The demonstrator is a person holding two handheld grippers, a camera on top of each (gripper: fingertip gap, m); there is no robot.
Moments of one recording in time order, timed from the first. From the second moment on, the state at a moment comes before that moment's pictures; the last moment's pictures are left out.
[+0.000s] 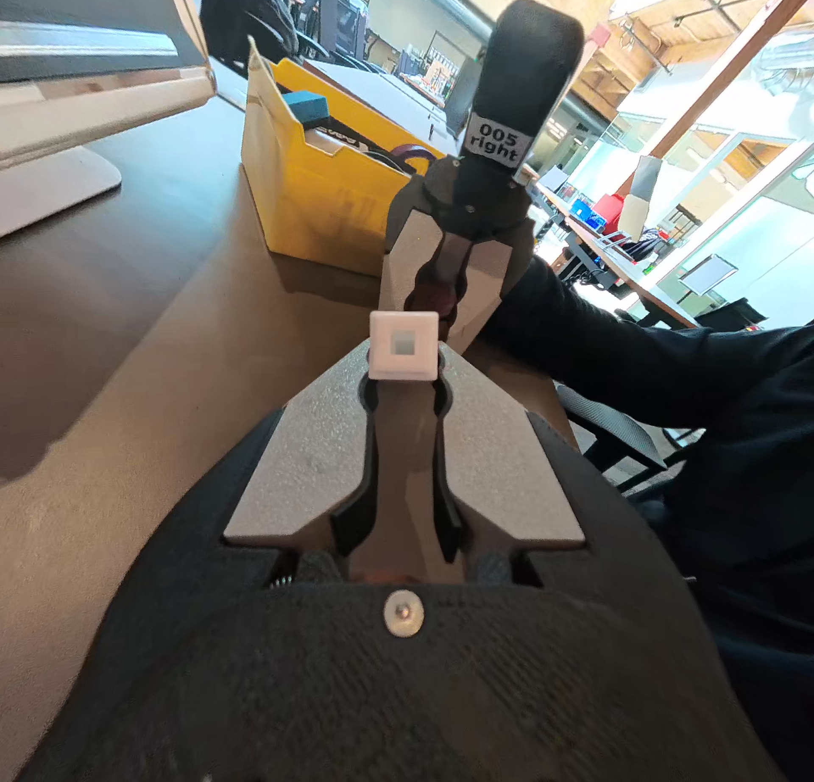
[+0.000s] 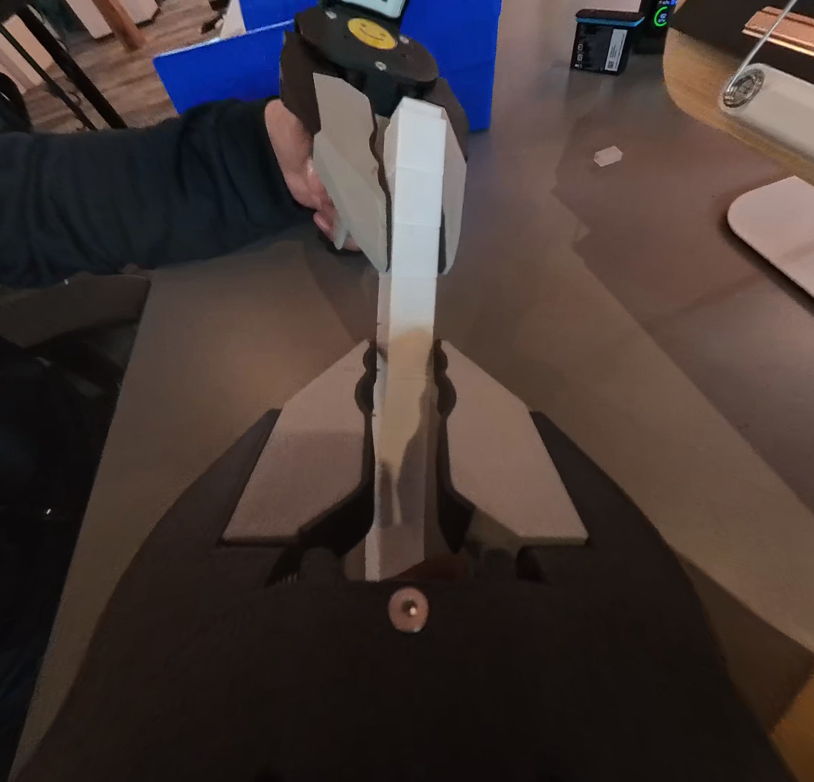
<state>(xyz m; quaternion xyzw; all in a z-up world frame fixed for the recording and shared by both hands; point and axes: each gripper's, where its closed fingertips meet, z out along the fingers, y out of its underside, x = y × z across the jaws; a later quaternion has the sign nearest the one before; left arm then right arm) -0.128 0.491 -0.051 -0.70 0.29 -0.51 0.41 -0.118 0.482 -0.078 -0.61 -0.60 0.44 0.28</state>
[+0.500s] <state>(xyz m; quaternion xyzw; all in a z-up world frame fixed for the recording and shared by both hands) -0.158 0.507 -0.034 -0.68 0.26 -0.49 0.48 -0.090 0.509 -0.107 -0.66 -0.61 0.32 0.30</state>
